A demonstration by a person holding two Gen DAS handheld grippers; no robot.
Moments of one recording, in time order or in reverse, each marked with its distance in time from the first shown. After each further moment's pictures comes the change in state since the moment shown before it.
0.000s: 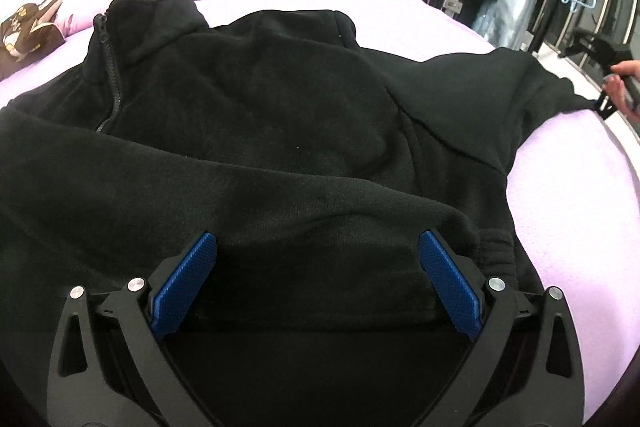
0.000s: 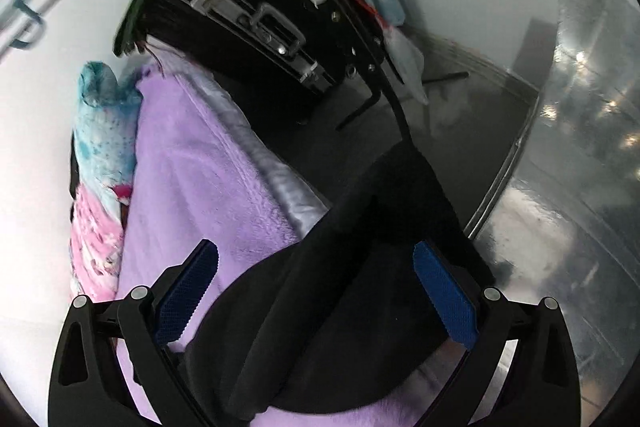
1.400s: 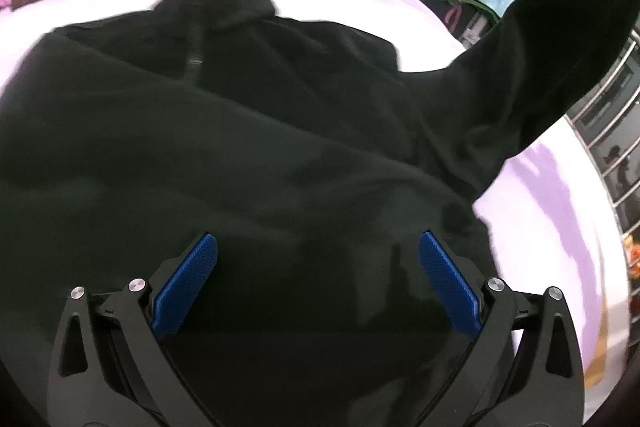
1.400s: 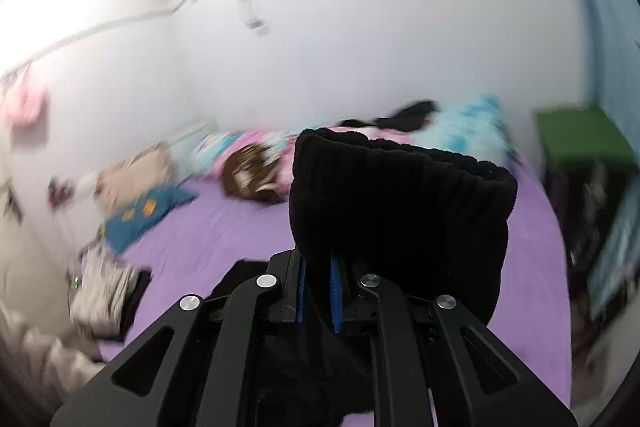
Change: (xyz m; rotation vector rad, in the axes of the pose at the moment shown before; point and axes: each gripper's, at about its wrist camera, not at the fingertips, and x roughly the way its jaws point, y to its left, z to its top) left arm -0.066 0.068 -0.009 -0.204 0.052 -0.071; right arm -0.202 0.305 -0.286 -1.253 -0.218 0.633
